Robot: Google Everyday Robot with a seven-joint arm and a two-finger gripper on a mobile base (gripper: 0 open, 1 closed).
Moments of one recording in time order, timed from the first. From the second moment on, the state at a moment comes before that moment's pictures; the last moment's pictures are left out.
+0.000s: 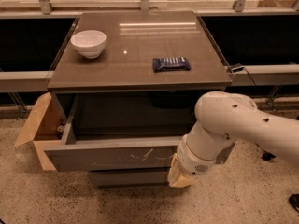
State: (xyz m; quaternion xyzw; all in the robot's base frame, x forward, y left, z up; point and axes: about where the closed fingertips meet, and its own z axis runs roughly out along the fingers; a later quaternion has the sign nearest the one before) arm 0.386 -0.083 0.679 -0.72 0.67 0.16 0.08
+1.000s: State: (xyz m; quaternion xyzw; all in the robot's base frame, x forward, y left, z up) arm 0.453 -0.098 0.617 -0.68 0.72 0.10 0.09
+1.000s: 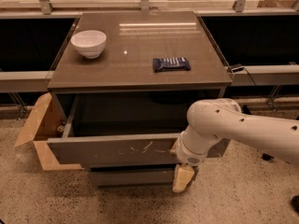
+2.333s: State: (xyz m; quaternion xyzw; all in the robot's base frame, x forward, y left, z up) arm 0.508 -0.119 0.640 -0.67 0.72 0.06 0.15
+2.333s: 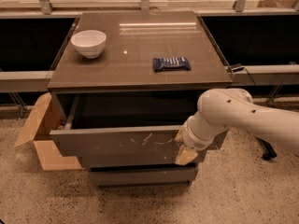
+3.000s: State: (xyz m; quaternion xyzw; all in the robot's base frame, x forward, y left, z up) arm 0.561 -0.138 0.650 -0.65 0.73 0.02 0.20
